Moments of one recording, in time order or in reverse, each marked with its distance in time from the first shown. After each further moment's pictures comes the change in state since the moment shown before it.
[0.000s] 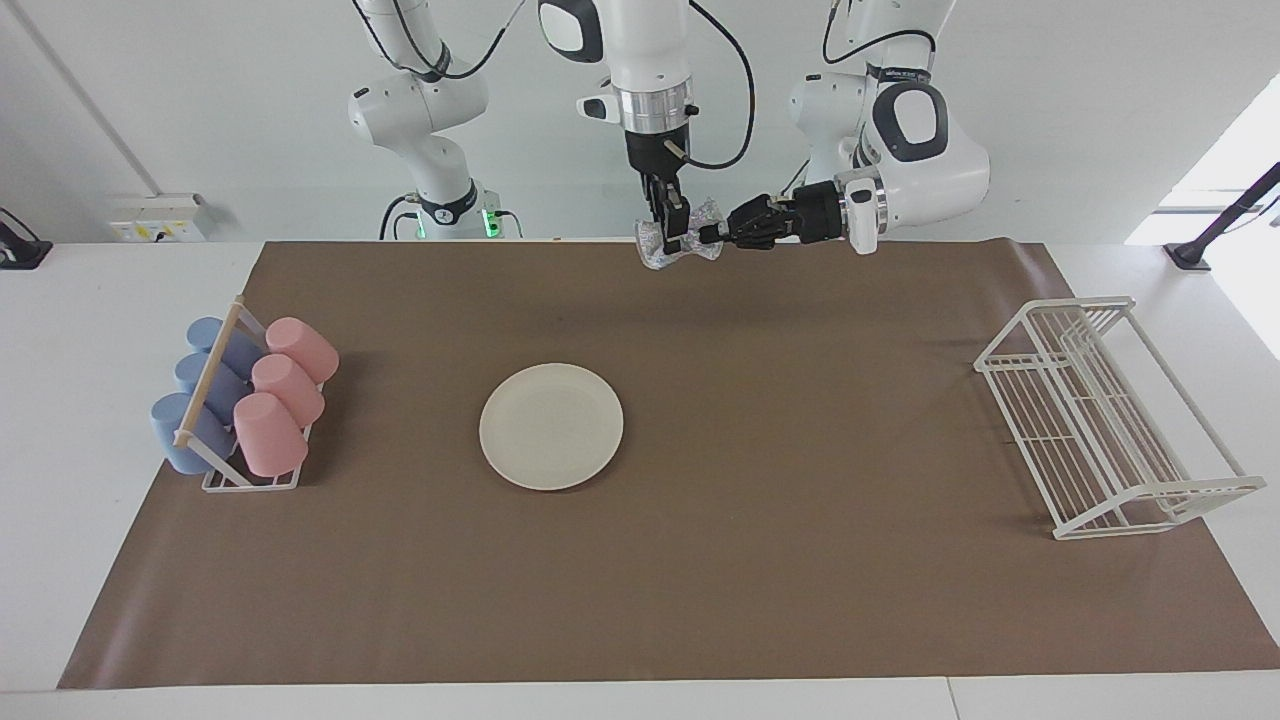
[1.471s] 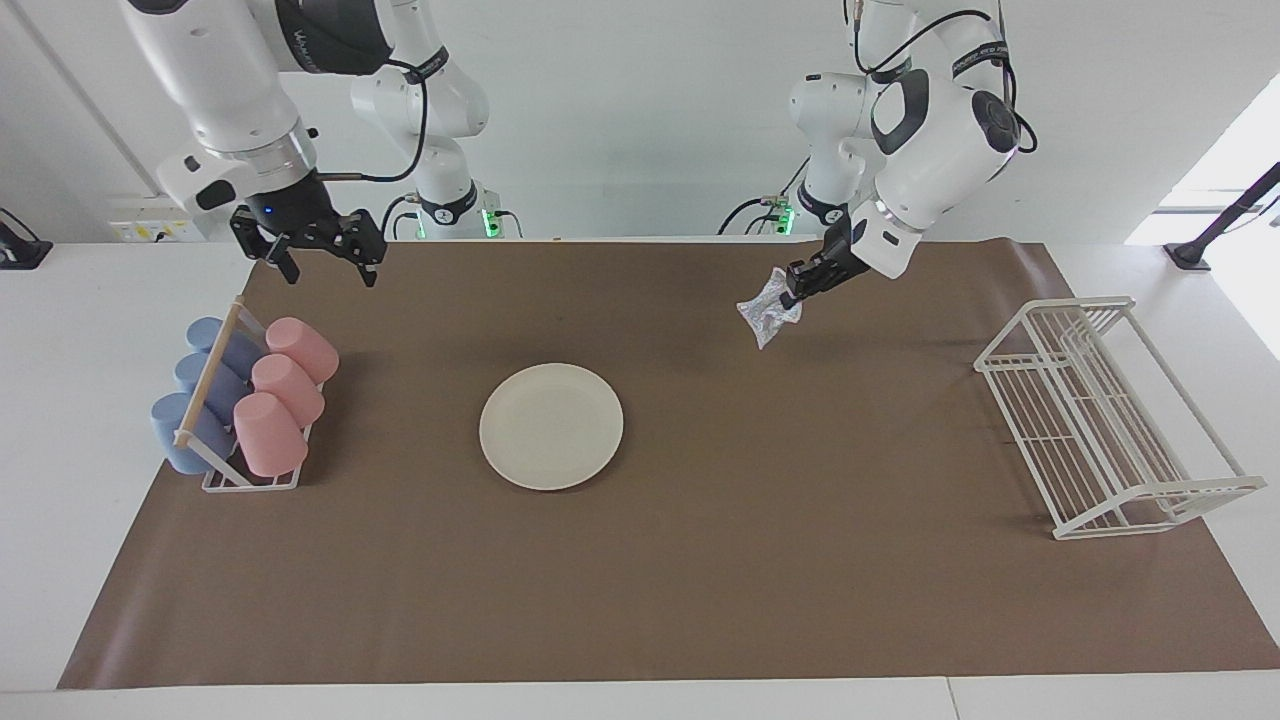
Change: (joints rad) left arm 0.000 0.111 0.000 0.238 1.088 0.022 -0.545; right arm -0.668 -0.080 -0.073 0.002 0.000 -0.276 -1.995
